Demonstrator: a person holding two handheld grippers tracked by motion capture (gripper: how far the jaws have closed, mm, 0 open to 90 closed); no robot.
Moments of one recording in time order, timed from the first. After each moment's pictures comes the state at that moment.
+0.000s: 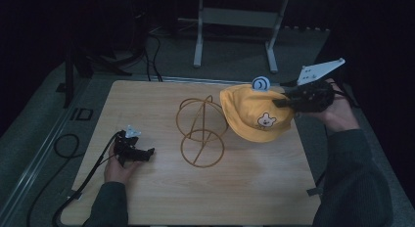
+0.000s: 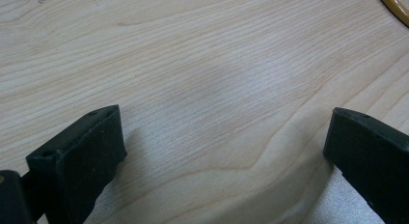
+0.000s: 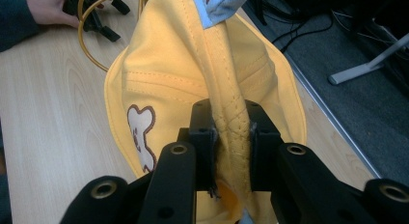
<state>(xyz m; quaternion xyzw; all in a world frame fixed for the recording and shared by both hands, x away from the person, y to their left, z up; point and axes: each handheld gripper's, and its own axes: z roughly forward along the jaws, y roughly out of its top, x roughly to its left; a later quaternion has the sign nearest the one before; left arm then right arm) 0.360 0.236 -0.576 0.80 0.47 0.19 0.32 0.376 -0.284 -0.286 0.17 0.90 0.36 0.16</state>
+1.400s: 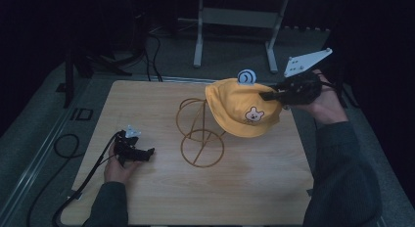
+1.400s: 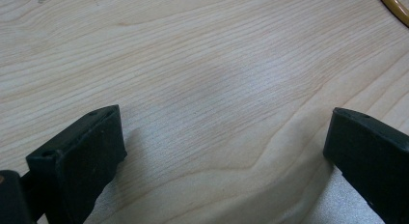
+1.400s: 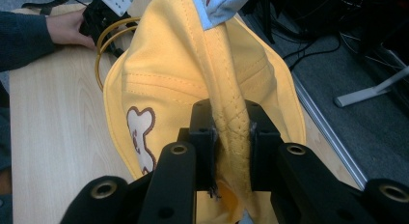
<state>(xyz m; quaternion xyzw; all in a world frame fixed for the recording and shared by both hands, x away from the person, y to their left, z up) 0.360 0.236 -0.576 0.80 0.47 0.19 0.32 0.381 -0.250 -0.269 0.13 0.90 0.38 0.16</state>
